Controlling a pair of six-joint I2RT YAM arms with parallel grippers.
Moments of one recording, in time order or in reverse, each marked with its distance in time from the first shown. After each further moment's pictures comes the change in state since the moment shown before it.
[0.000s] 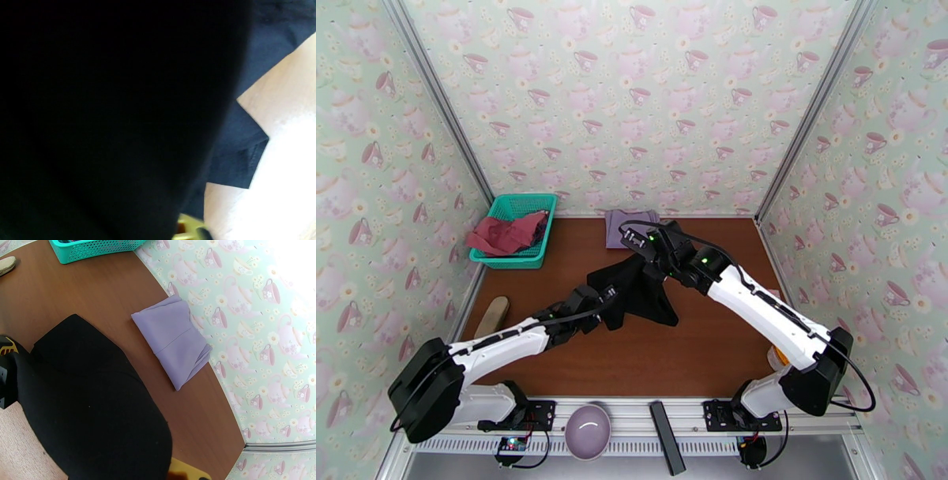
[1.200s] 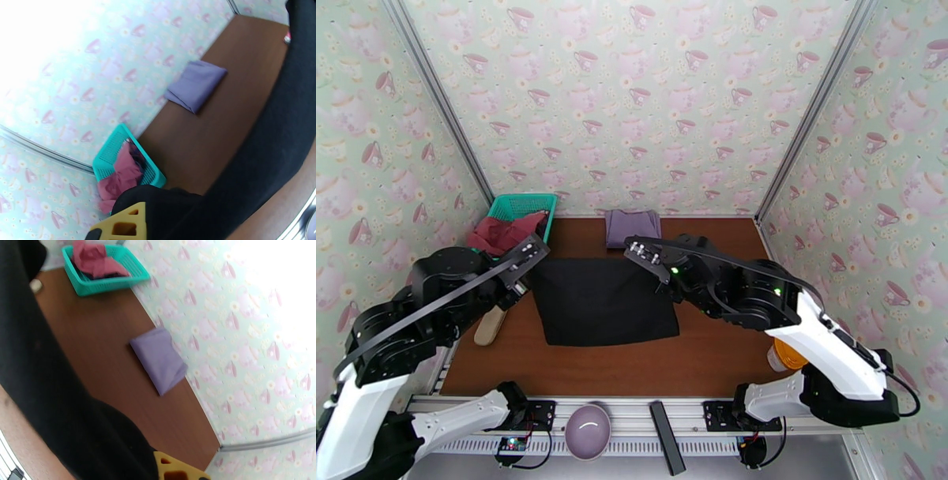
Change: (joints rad) left arm -0.024 -0.327 1.019 -1.019 -0.157 0.173; right arm 0.352 -0.116 0.335 -0.444 0.313 0.176
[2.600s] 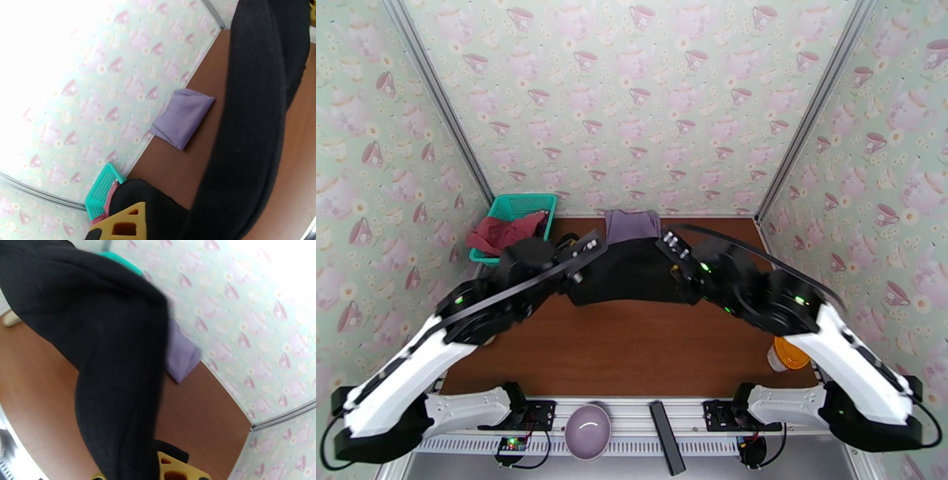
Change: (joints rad) left arm -0.259 0.086 -0.135 0.301 -0.140 0.009; right arm -0.079 -0.221 -0.165 0.045 -0.165 0.171
